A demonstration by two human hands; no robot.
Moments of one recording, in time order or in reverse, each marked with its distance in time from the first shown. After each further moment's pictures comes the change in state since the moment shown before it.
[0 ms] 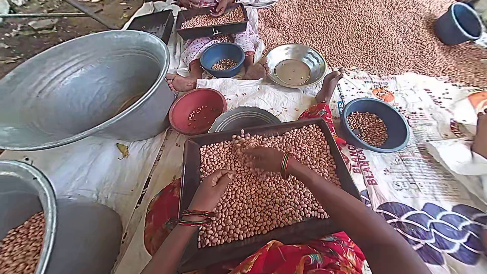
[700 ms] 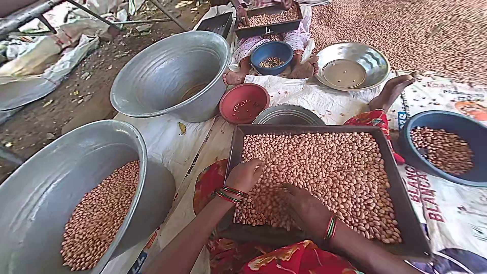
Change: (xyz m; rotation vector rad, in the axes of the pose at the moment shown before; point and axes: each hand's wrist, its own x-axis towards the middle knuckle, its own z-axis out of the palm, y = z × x) left_hand 0.002 0.019 -0.026 0.534 -0.199 -0.120; right_hand -0.062 -0.008 0.099 -0.257 0.037 -0.117
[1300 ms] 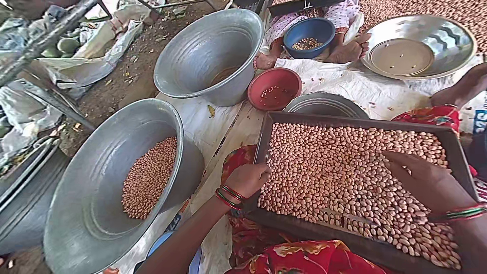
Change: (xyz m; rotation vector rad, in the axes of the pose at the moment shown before) left_hand -0.047 -0.043 -0.019 0.063 -0.150 -0.046; right_hand -0.029 0.096 -0.076 -0.082 0.540 0.142
